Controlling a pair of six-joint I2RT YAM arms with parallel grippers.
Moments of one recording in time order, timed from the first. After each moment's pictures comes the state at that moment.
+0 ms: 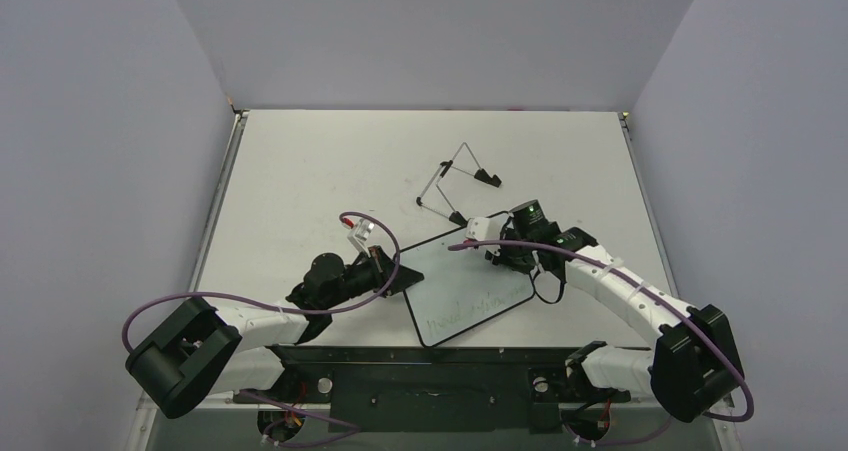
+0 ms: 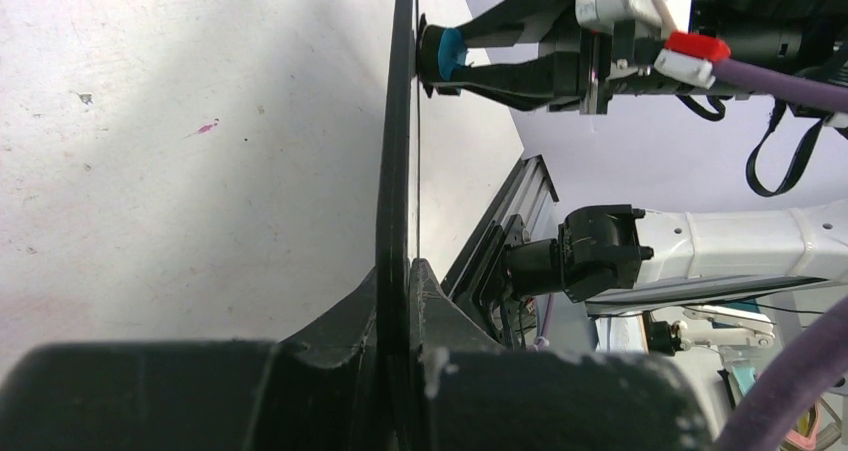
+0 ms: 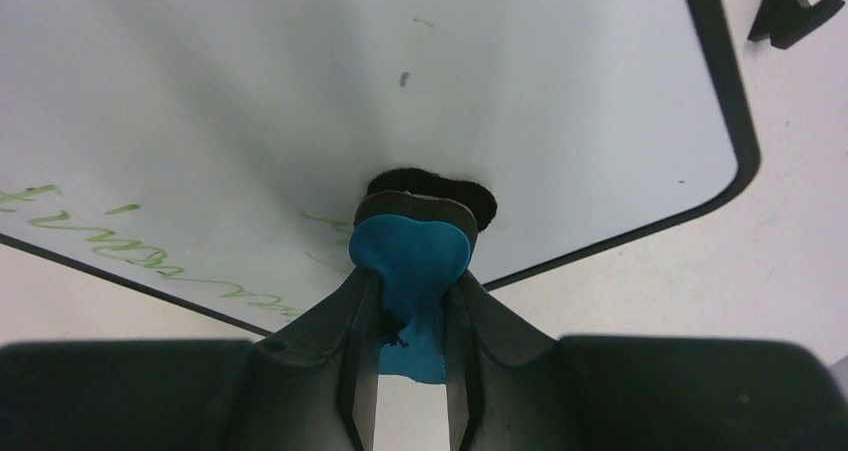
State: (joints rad) left arm -0.71 1.23 0.20 0.90 0.34 -0.97; right arm 0.53 1.22 0.77 -0.57 -0.12 -0.79
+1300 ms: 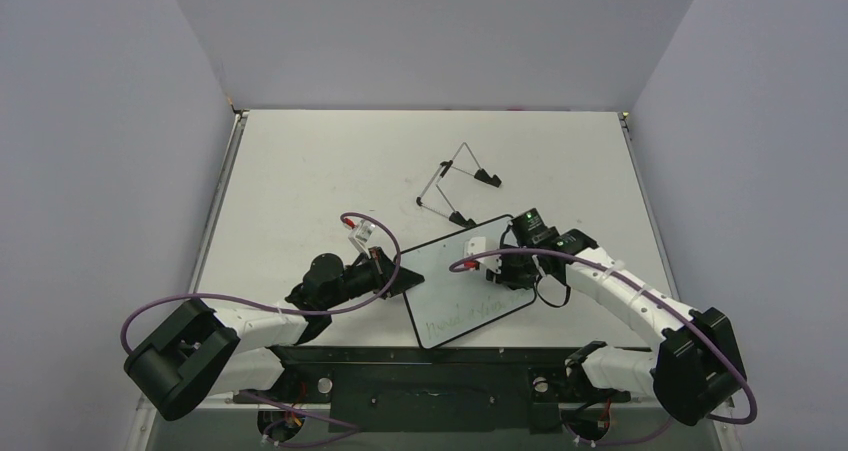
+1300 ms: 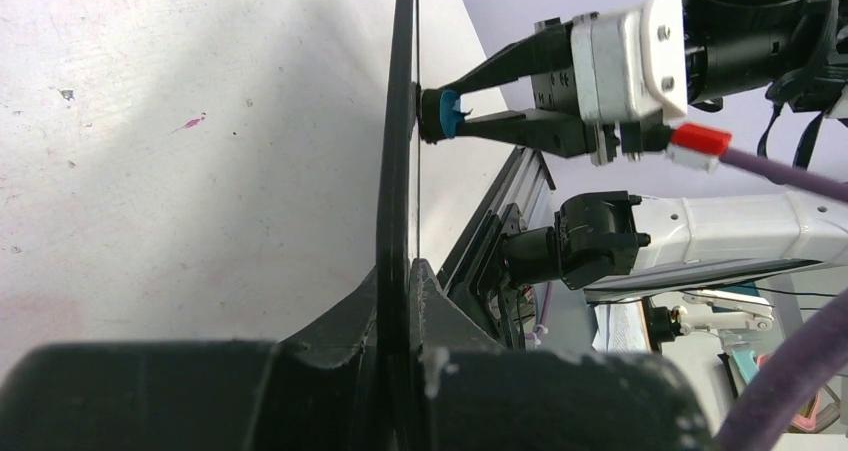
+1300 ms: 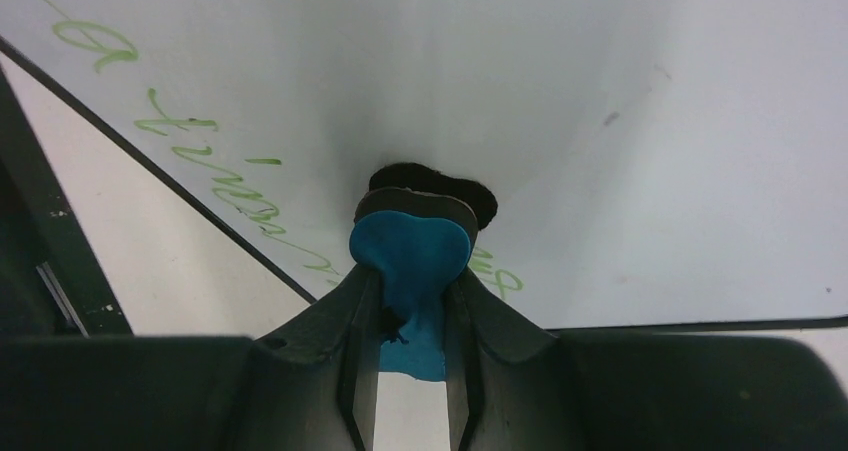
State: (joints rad) left arm -0.71 1.22 0.20 0.90 0.37 -0.96; right arm 0.55 1.20 0.77 -0.73 -0.26 -0.92
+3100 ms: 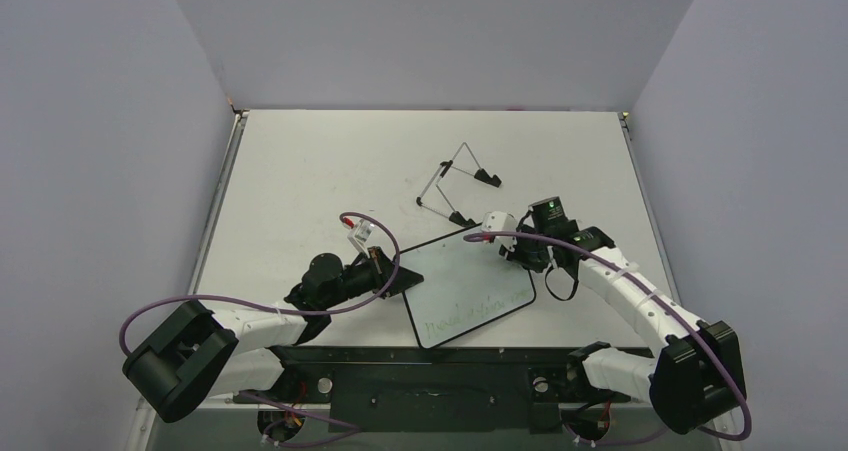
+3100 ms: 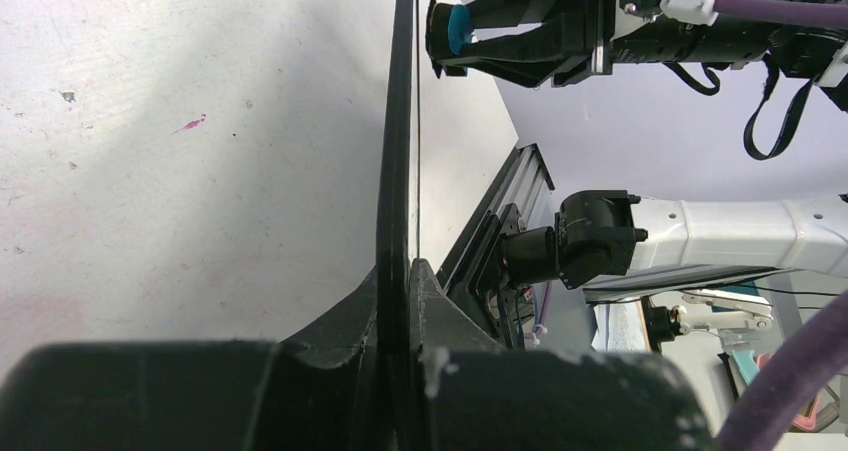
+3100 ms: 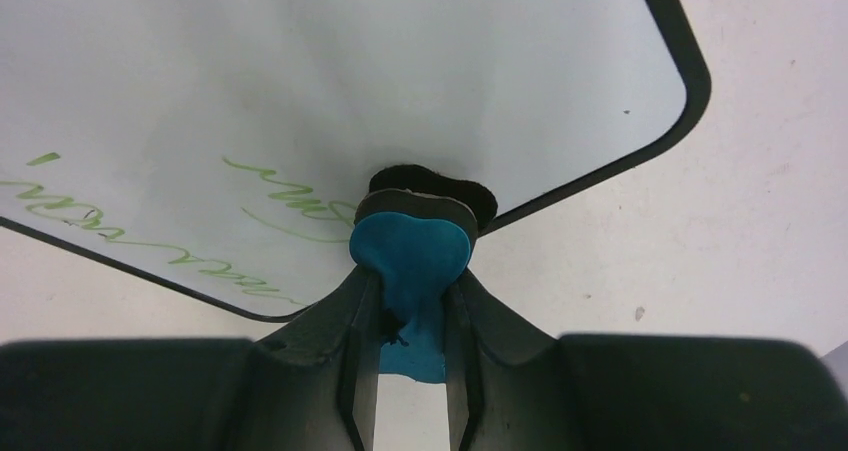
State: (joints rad) left arm -0.70 1.21 0.20 0.89 0.38 -0.96; right arm 0.40 1.16 0.77 -0.62 -0.17 -0.83
